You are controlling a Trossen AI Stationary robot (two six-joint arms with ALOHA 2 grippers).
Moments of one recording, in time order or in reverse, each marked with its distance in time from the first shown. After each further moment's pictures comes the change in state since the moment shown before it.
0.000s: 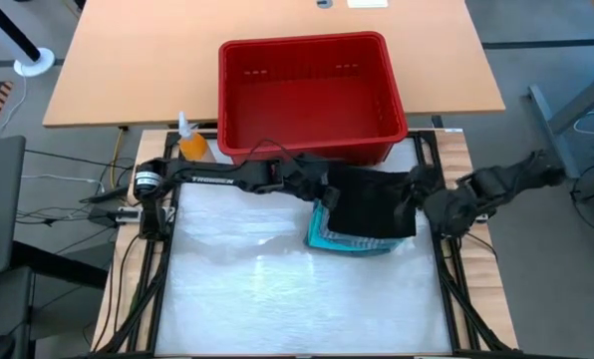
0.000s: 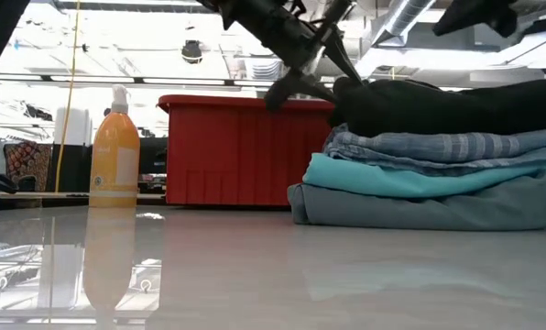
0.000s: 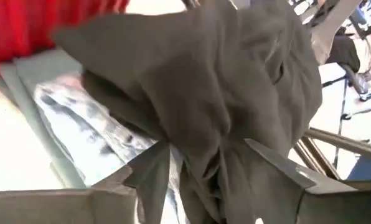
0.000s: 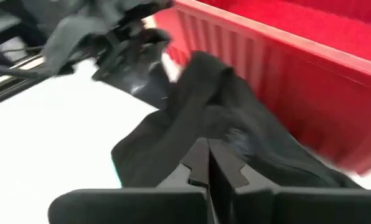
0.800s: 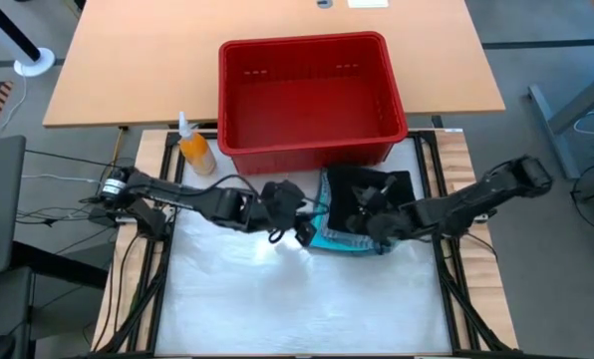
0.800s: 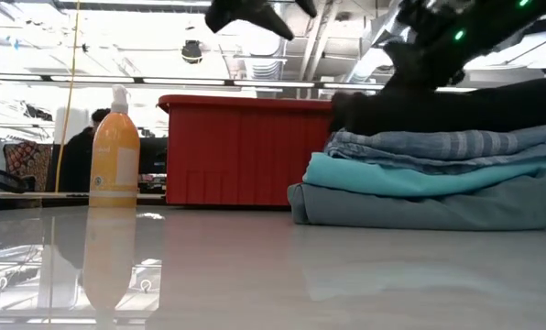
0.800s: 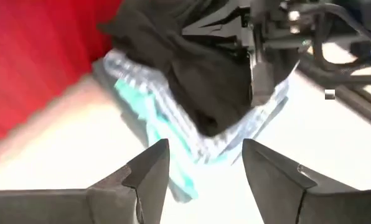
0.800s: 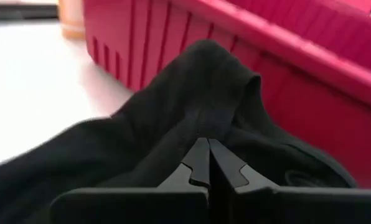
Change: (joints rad) left arm -0.356 -0.189 0.001 -0.363 -0.522 0.044; right arm -0.211 0.438 -0.255 0.622 0.244 -0.302
